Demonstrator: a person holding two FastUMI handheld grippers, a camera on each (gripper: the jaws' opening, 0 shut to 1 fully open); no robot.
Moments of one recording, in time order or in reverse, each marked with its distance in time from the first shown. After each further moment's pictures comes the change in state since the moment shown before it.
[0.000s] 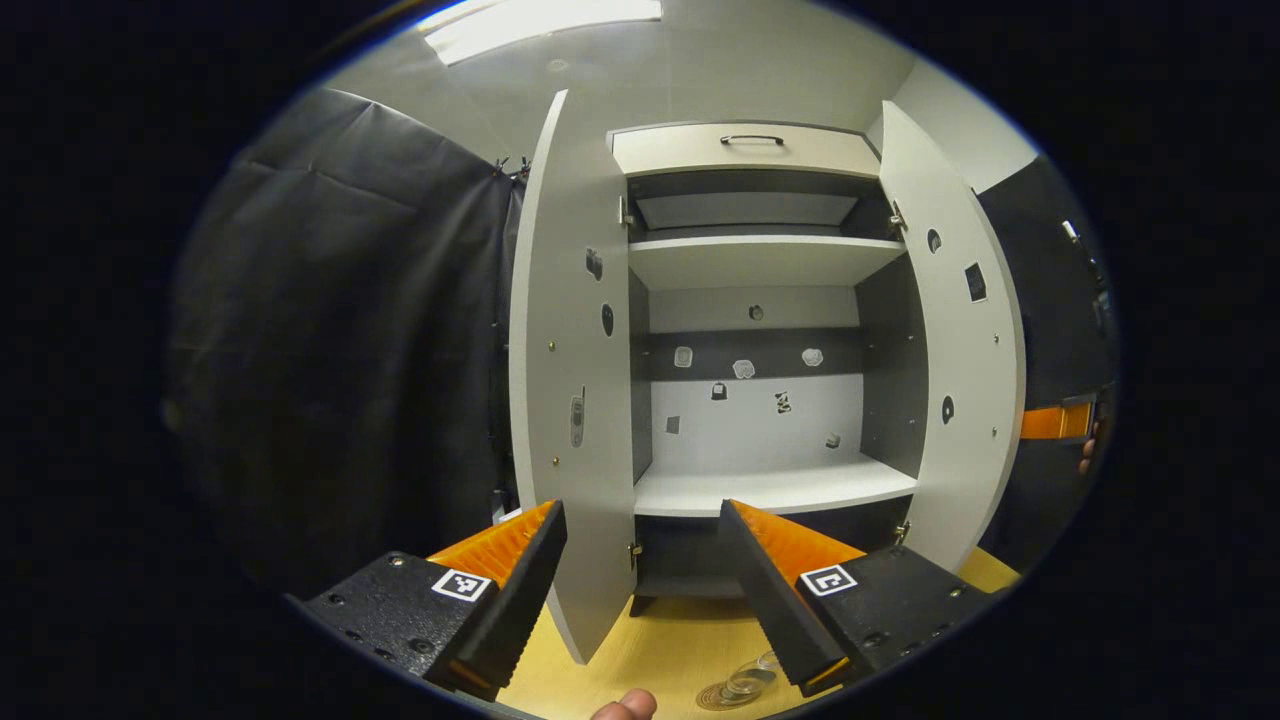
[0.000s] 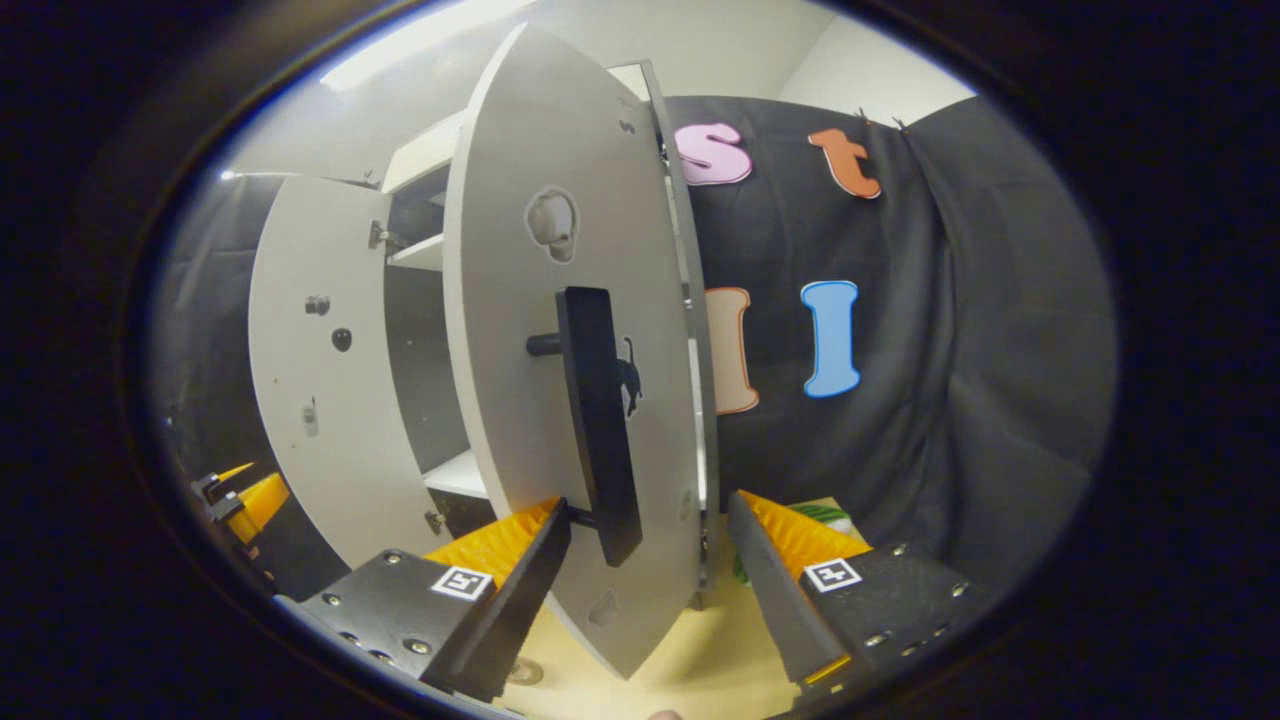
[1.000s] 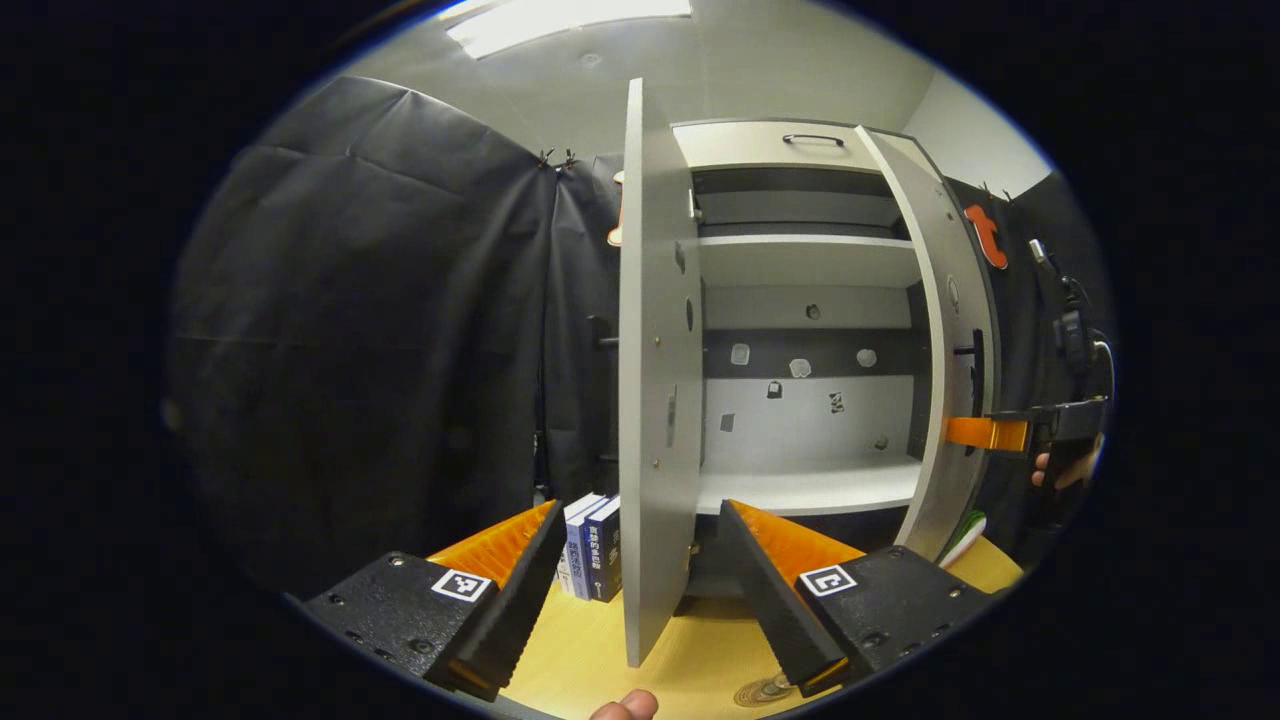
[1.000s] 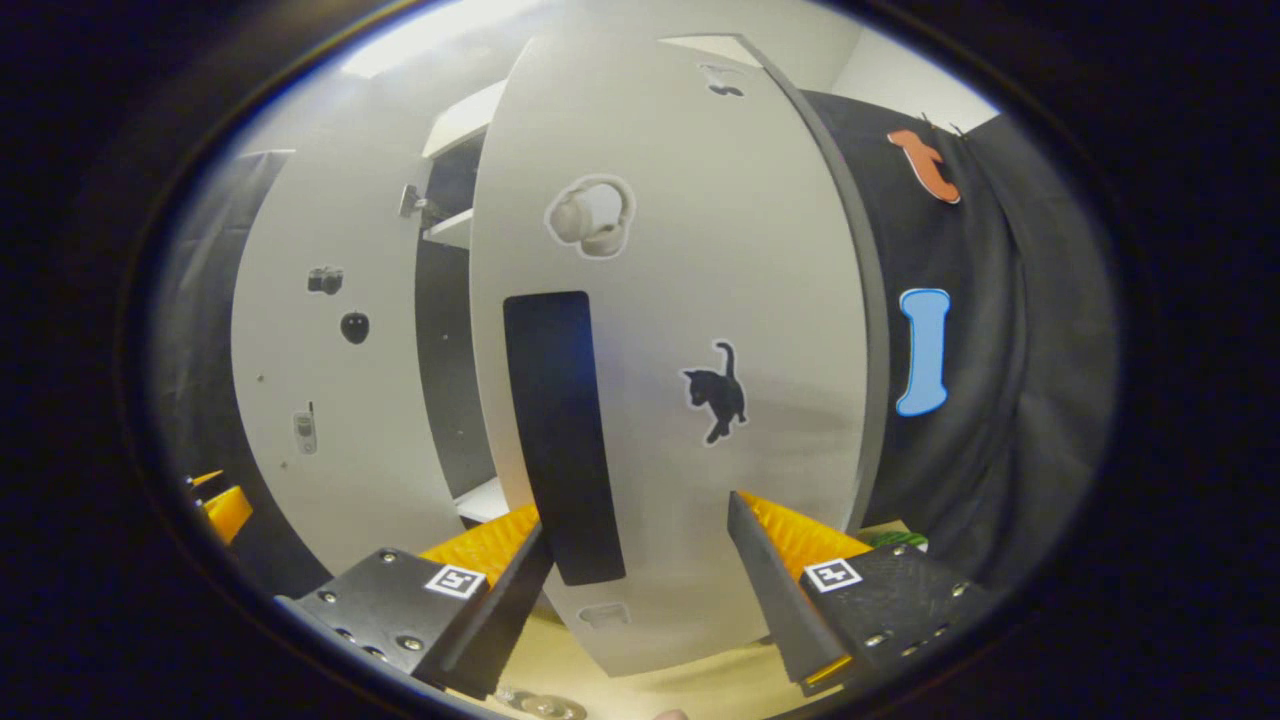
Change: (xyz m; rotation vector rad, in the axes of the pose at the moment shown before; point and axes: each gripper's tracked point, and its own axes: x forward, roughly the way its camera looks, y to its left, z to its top) left arm 0.007 0.075 -0.005 -0.027 0.026 0.099; right arm 0.113 0.112 0.001 -0.050 -0.025 0.086
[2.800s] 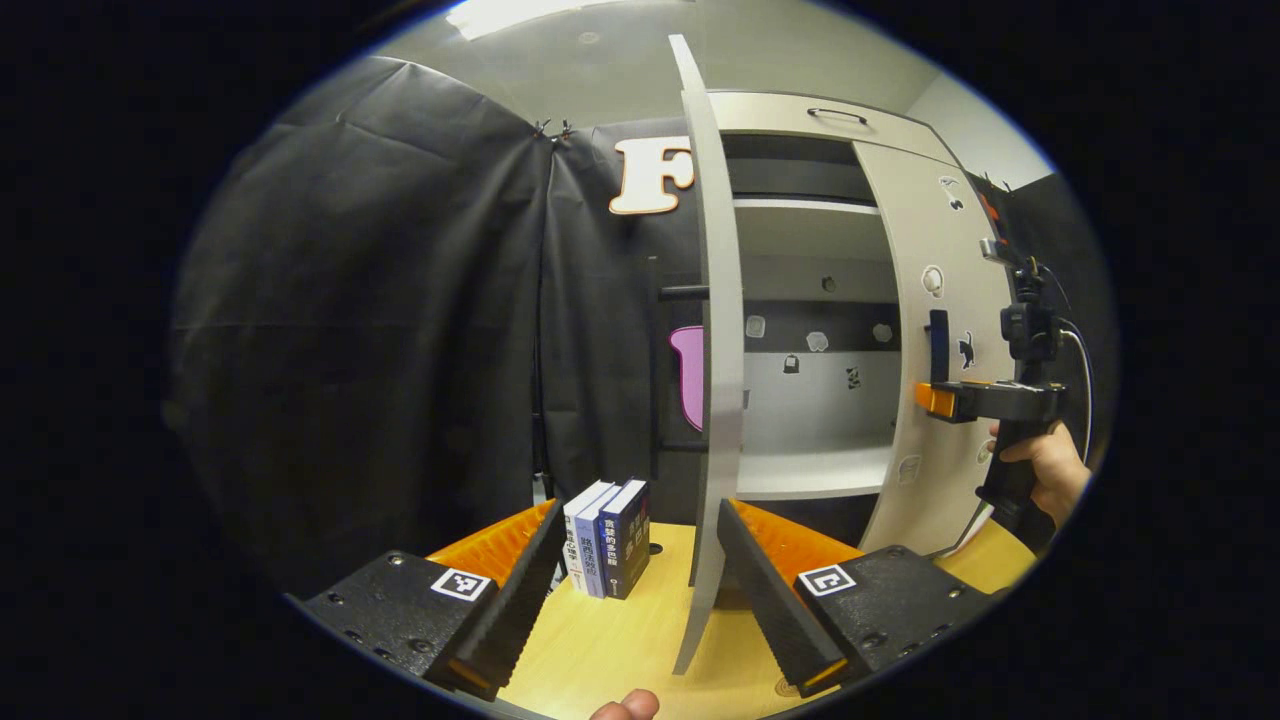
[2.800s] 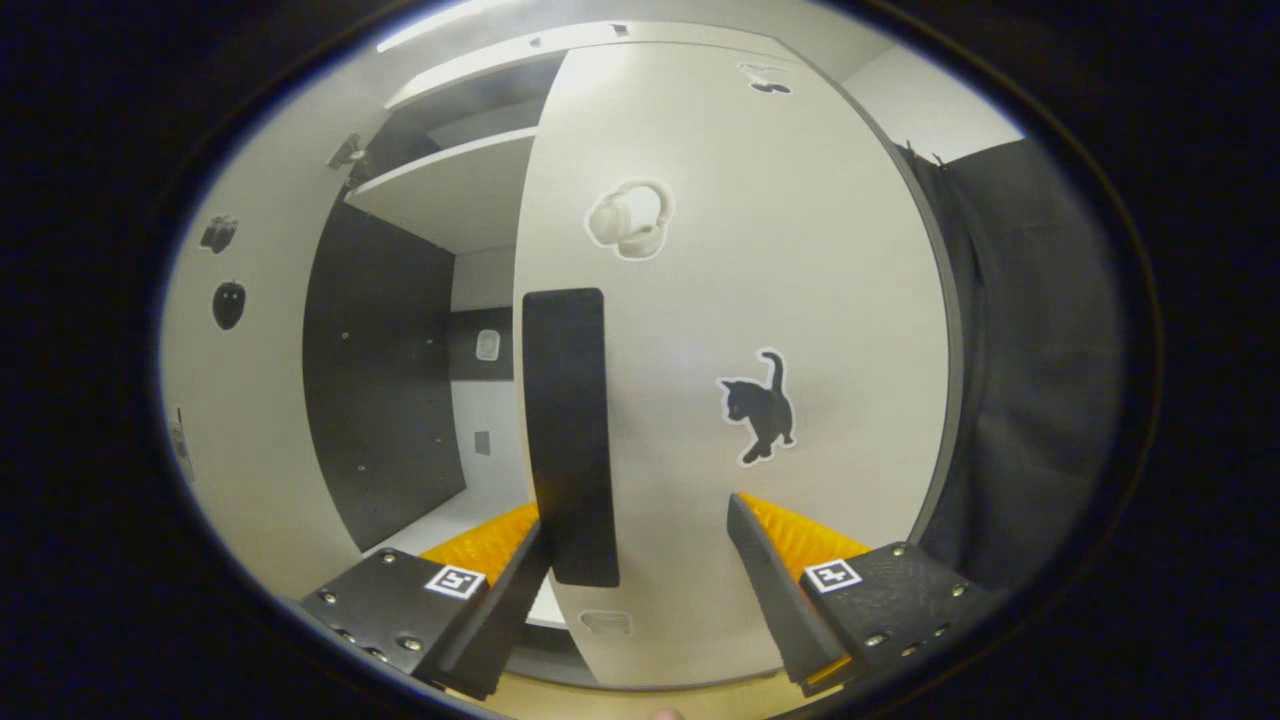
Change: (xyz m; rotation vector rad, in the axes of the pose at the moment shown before) left arm 0.045 0.042 -0.018 0.014 0.060 -0.047; right arm 0.079 0.016 0.001 -0.035 -0.080 -0.244
